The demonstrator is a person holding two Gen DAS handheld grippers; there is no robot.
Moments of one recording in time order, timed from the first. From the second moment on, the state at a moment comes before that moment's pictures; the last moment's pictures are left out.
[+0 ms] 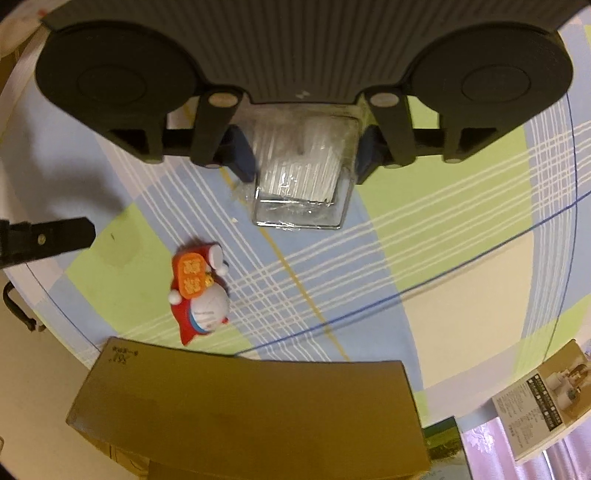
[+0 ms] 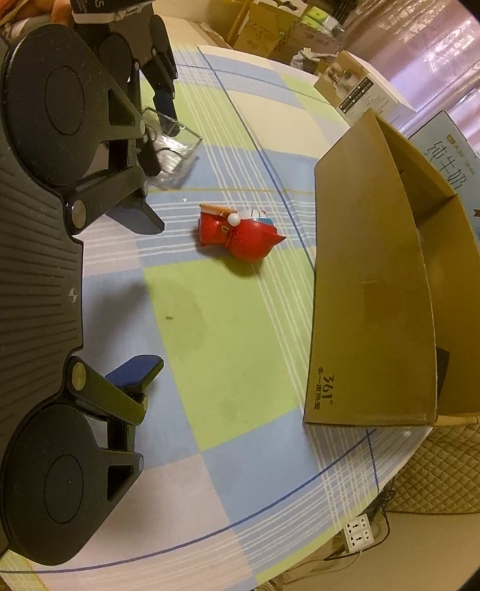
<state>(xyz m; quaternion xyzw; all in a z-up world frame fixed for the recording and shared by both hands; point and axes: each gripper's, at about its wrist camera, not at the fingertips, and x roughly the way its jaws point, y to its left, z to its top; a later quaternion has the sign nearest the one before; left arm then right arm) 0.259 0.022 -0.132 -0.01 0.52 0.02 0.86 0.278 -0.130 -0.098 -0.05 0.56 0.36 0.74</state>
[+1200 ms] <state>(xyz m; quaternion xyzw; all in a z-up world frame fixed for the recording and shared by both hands) 0.260 0.087 -0.134 -0.07 0.51 0.13 0.84 0.283 -0.022 -0.129 -0.15 0.48 0.42 0.75</state>
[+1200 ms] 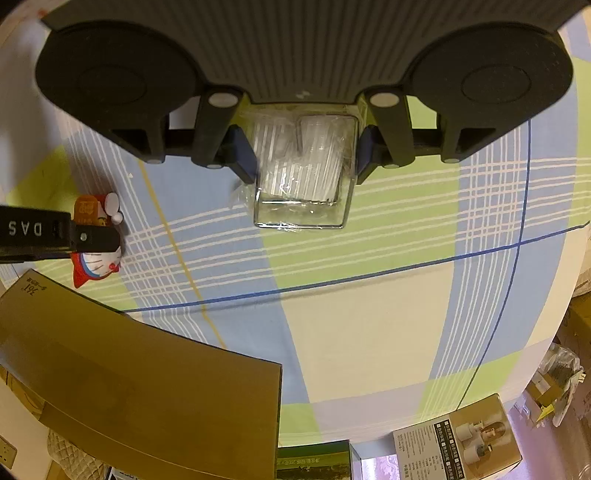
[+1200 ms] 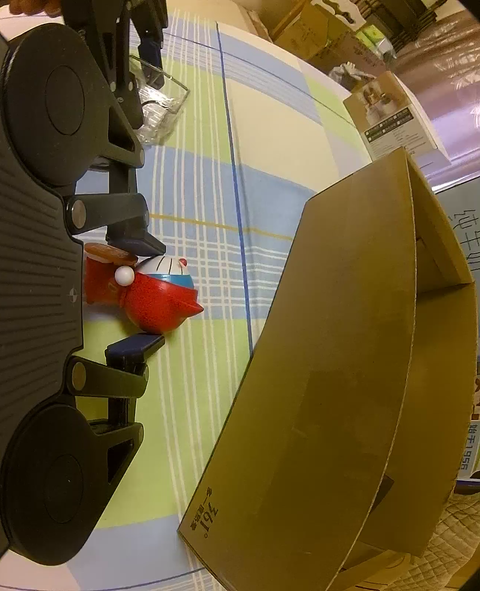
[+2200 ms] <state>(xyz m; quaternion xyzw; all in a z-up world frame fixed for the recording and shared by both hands) 0.241 0.050 -0.136 -0.09 0.52 0.10 0.84 0.251 -0.075 -0.127 -0.16 0.47 0.47 0.73</state>
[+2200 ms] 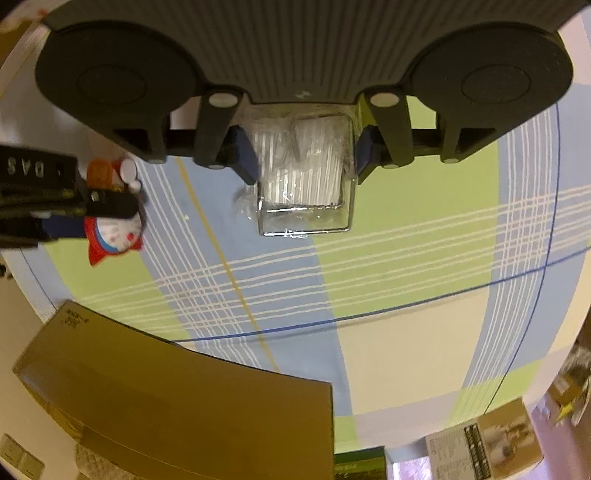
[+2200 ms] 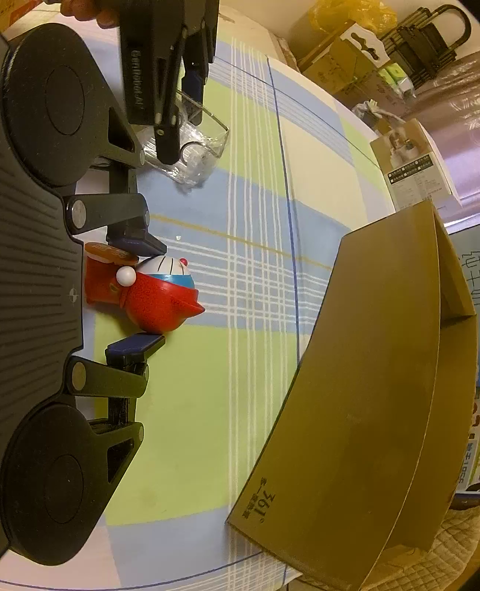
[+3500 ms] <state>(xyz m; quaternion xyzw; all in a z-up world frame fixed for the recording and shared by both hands) 0.230 0.030 -0.102 -0.08 0.50 0.10 0.86 0.246 -0.108 -0.119 -0.15 0.47 0.46 0.74</state>
